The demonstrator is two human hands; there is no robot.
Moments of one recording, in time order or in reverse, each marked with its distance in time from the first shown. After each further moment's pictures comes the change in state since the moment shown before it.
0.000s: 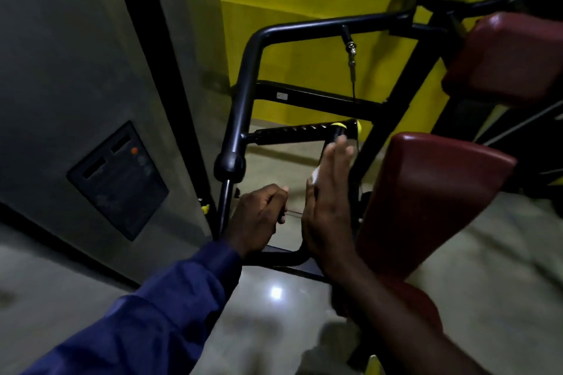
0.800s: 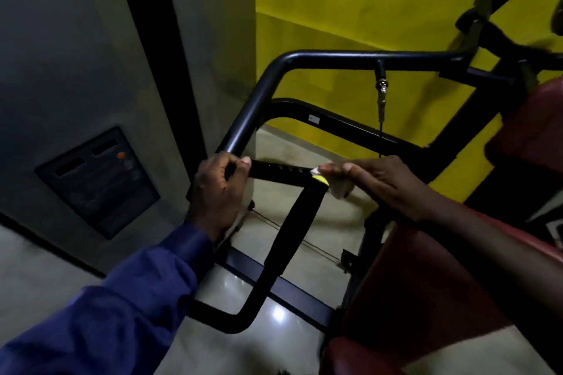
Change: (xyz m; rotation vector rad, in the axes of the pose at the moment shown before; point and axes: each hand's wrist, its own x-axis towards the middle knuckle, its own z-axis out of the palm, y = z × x) left_hand 0.087 0.027 -0.003 0.250 0.730 0.010; right_hand 0.214 0.107 -0.103 0.173 -0.861 -0.334
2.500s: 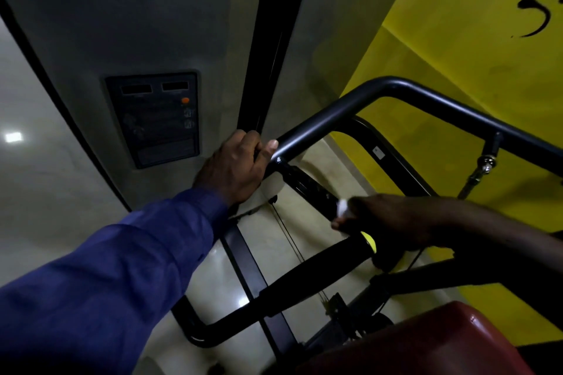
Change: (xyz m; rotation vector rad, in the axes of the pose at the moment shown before) left_hand 0.035 -0.063 0.006 0.341 0.094 -0.169; right_hand 0.185 0.095 0.085 -0.546 -0.930 0.406
